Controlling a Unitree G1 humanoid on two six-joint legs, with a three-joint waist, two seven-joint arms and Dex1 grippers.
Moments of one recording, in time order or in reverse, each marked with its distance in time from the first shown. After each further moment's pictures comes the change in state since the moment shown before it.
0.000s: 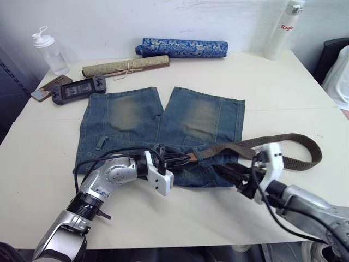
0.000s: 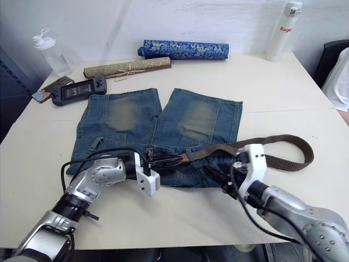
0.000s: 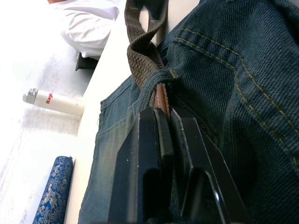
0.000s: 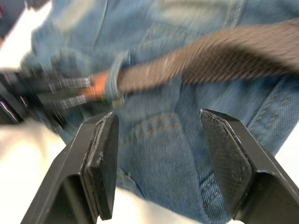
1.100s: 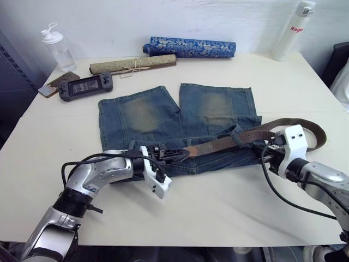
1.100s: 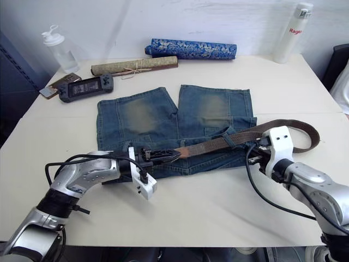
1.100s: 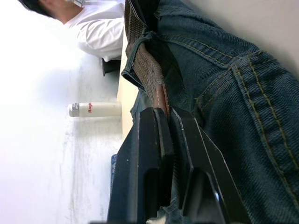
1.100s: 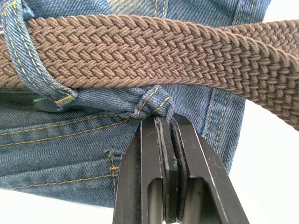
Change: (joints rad) left arm -0.020 0.093 0.057 -0.157 0.280 -0.063 0.181; right arm -0.200 -0.076 -0.113 0.385 -0.604 0.067 0.391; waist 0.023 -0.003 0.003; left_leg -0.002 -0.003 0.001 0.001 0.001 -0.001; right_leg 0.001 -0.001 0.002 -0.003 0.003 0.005
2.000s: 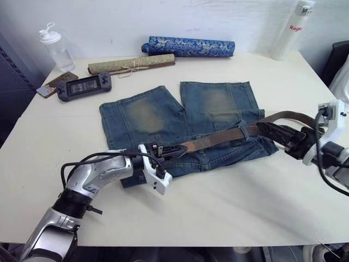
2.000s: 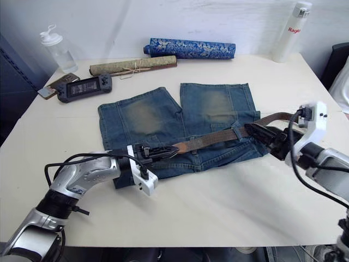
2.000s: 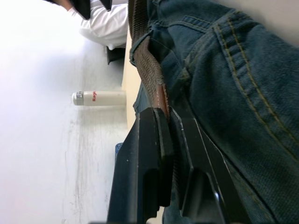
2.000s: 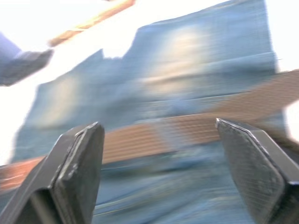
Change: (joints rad) left arm 0.007 -0.006 -0.001 -0.002 0.015 0.060 0.052; right arm -0.067 0.070 -0.371 -0.034 0.906 0.231 -0.319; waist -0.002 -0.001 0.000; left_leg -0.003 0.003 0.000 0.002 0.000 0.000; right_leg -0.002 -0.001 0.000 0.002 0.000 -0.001
